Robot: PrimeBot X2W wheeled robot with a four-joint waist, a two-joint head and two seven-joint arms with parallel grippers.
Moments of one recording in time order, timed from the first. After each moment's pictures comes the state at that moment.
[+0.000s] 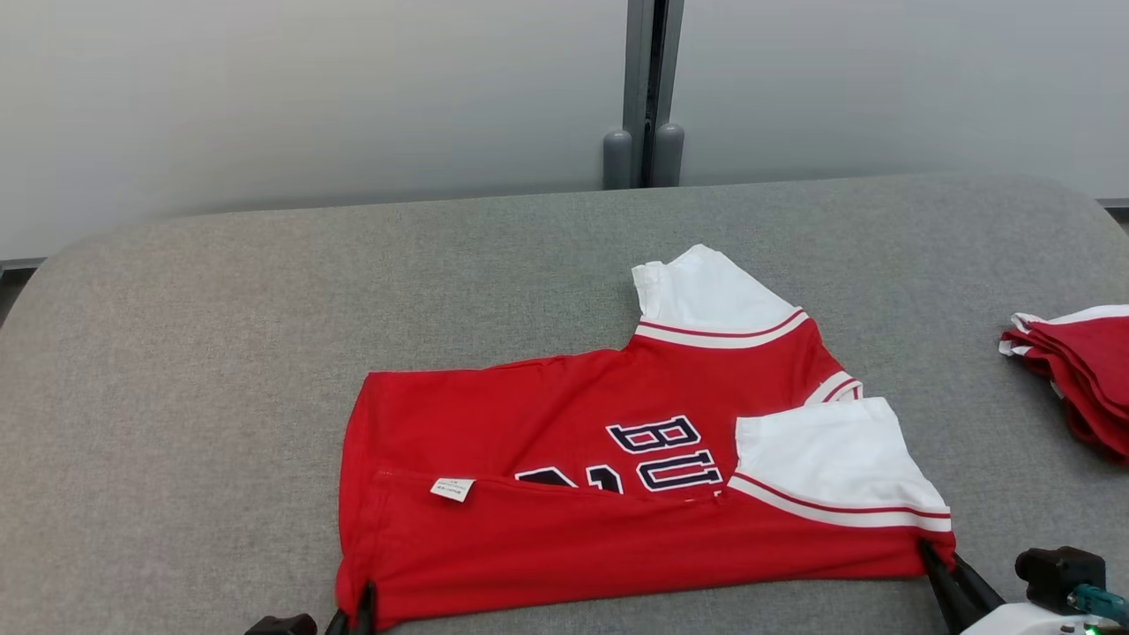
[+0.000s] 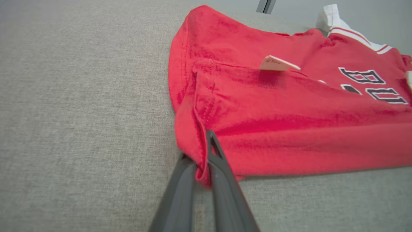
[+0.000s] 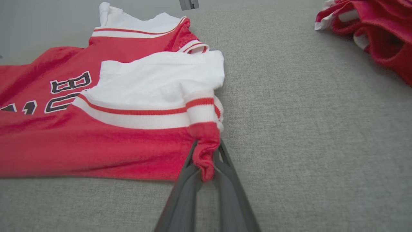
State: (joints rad) left arm 0.01 0.05 -0.17 0.58 -0.32 0.02 -0.26; right arm -0.13 -0.31 0.36 0.67 0.58 0.13 -0.26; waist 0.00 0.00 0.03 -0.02
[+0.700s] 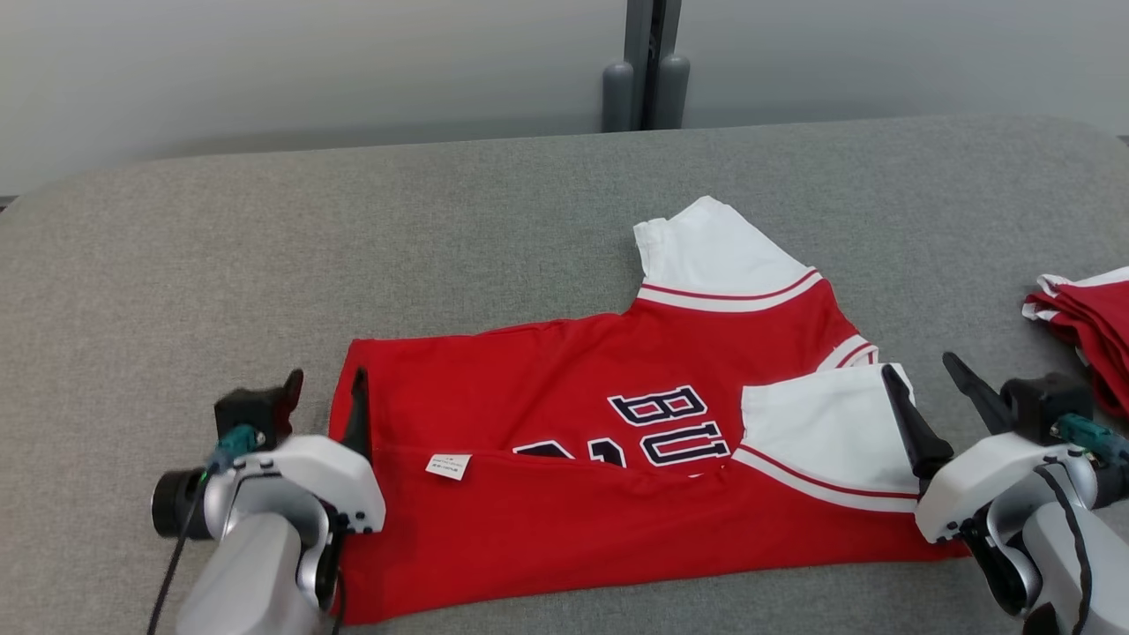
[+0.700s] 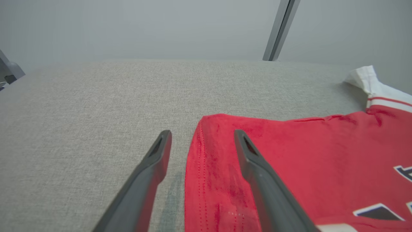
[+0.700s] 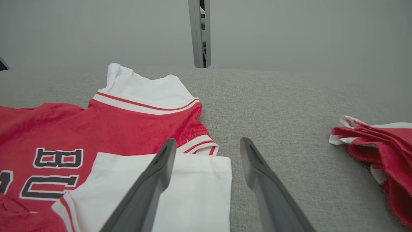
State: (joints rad) left arm -0.39 0.06 -0.16 0.79 -0.28 0.04 -0.25; right arm -0.41 -0.32 0.37 0.71 0.47 0.13 -0.26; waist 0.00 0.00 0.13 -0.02
